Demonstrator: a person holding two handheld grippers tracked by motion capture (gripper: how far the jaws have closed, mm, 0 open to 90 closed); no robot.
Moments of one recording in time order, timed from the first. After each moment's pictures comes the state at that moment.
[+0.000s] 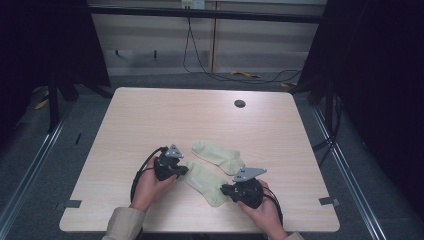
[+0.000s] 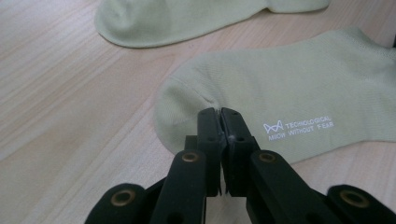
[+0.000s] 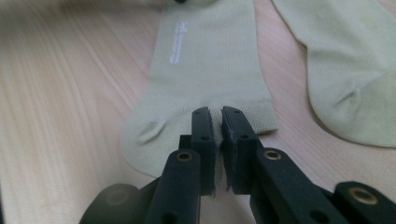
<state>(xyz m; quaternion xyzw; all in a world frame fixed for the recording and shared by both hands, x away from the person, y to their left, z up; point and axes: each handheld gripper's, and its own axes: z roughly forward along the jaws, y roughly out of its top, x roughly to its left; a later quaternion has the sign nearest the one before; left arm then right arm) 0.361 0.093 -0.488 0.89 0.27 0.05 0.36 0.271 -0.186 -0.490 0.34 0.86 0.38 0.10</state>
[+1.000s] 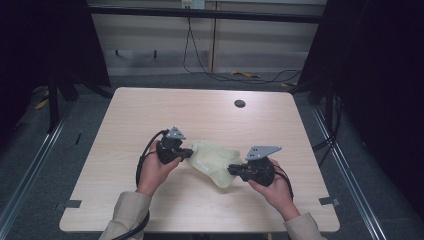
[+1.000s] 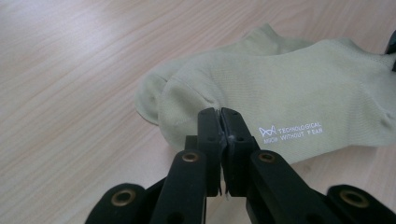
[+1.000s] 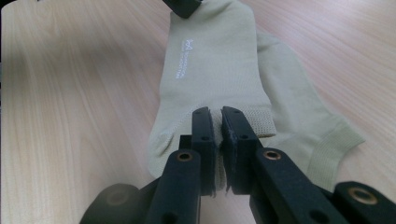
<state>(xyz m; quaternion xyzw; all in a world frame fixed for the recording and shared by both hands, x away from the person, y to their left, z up) 0.391 0.078 -0.452 0.87 0.29 0.07 0.40 0.313 -0.216 -0.450 0.30 0.85 0.42 0.10</state>
